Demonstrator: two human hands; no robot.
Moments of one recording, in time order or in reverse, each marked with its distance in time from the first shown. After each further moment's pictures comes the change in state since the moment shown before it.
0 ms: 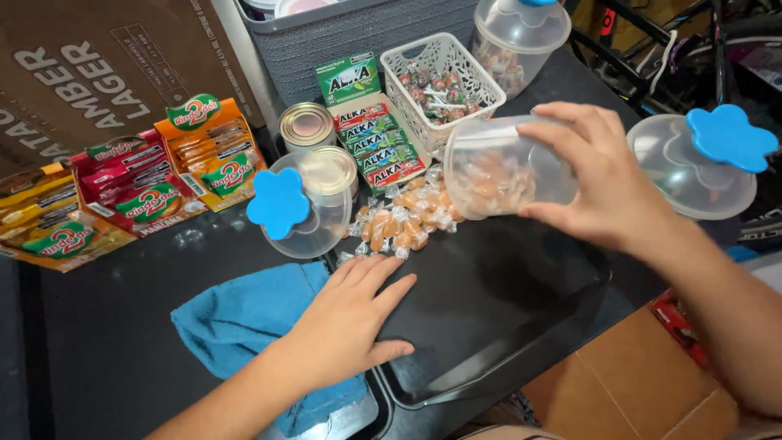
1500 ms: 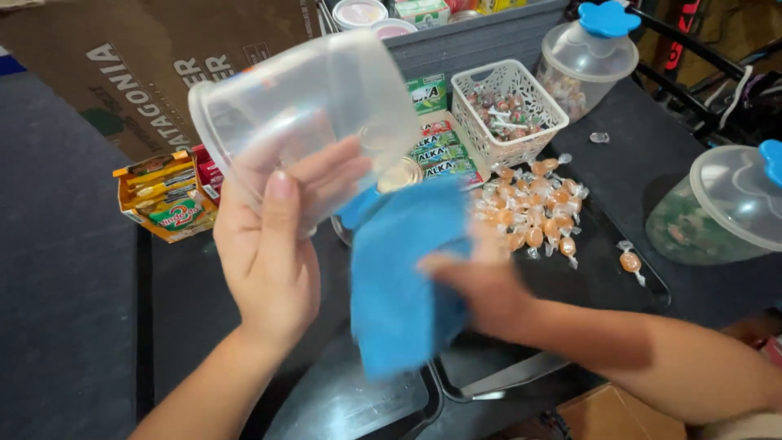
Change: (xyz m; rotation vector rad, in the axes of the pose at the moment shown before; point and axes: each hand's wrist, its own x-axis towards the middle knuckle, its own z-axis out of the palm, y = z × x) left_hand -0.007 0.027 -0.123 -1.020 1.156 -0.220; right_hand 0.034 -0.166 0.076 1.372 -0.085 0.808
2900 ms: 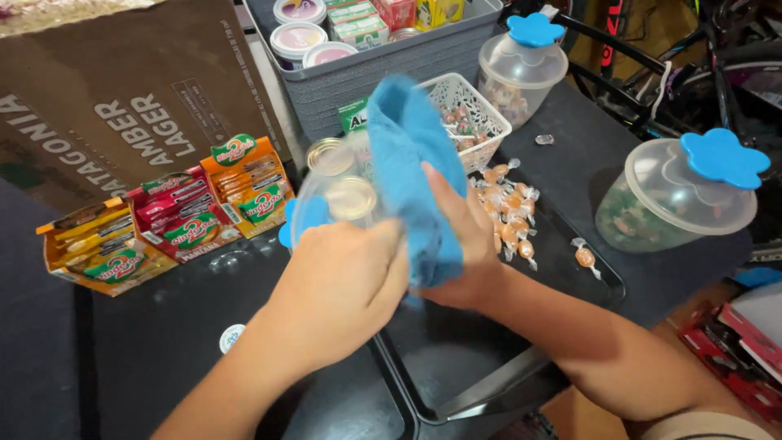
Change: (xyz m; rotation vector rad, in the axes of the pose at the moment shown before) left_hand 0.017 -0.023 0.033 1.156 -0.900 0.046; right_hand 0.037 0.015 -0.047 -0.706 0.217 -1.190
